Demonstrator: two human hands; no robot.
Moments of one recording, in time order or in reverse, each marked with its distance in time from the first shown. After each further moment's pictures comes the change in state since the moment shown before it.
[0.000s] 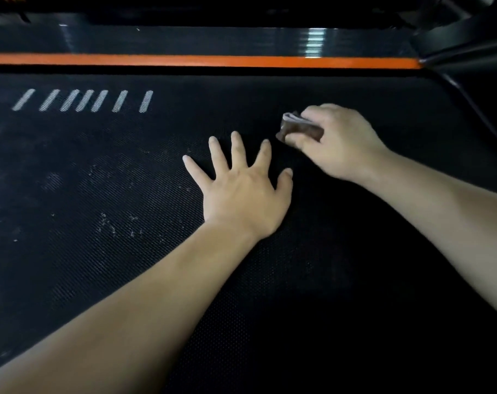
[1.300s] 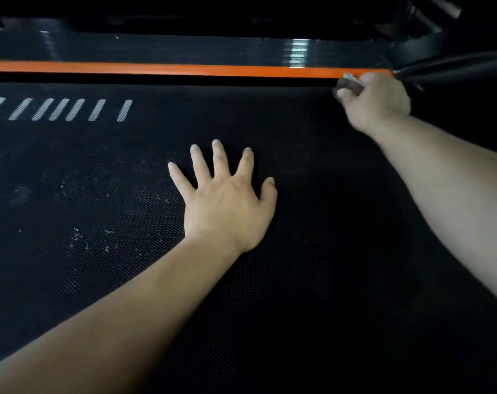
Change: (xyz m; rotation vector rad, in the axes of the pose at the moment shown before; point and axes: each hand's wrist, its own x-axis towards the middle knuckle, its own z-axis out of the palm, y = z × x) left_hand 0.000 0.001 0.005 0.036 0.054 0.026; right_hand 0.051 0.082 -0.037 -0.177 0.207 0.556
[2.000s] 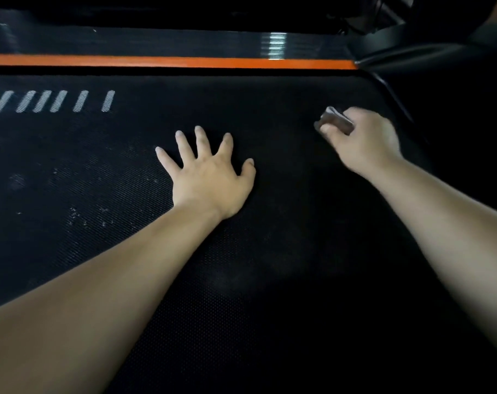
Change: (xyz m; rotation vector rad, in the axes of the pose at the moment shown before) left_hand 0.001 0.000 -0.004 -0.010 -0.054 0.008; right_hand -0.109 0.039 -0.036 0.077 -0.056 -0.089
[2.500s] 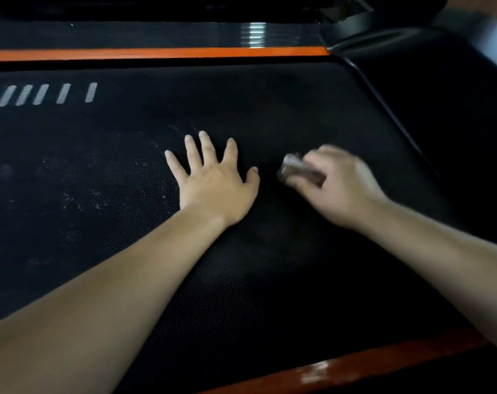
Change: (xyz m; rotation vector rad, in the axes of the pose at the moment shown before) left_hand -0.048 0.021 0.004 -0.008 -0.052 0.090; right_hand -0.121 -0.010 -0.019 0.082 -0.089 -0.302
